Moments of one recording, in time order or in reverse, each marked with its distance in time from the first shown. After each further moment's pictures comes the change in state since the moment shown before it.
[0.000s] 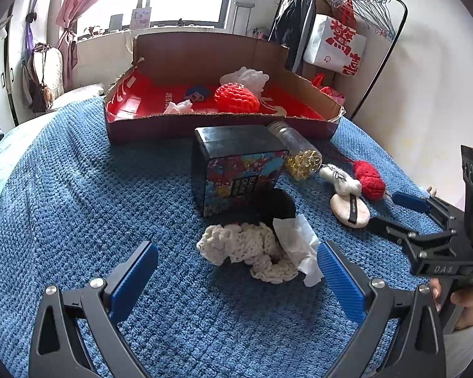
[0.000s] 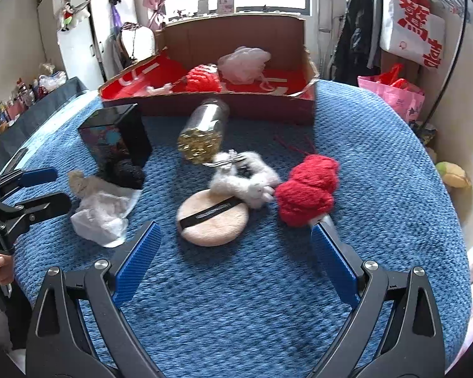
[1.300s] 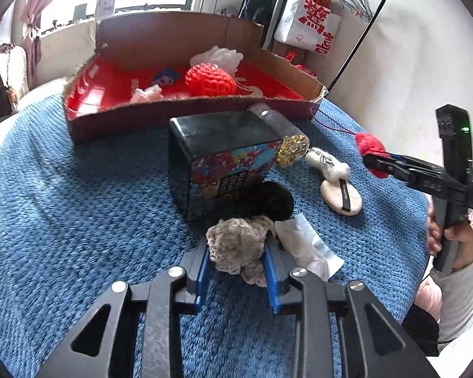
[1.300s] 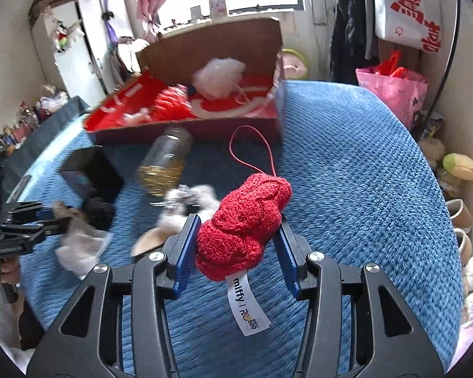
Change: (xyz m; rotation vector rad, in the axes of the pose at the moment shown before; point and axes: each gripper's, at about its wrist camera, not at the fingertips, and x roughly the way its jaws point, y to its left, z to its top) left arm 0.017 0.011 0.011 0.077 0.094 -0.139; right arm 0.007 -0.061 0.028 0.071 -0.005 0.079
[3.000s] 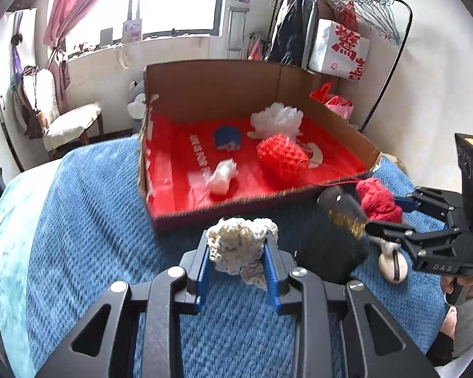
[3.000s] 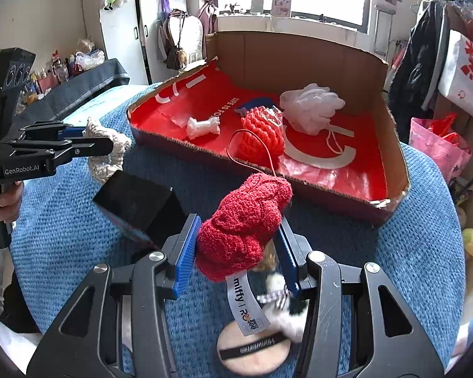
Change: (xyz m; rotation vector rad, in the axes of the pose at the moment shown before) left arm -0.023 0.063 0.086 0.009 -0.096 0.147; right arm 0.049 0.106 0.060 -0.263 0.033 0.066
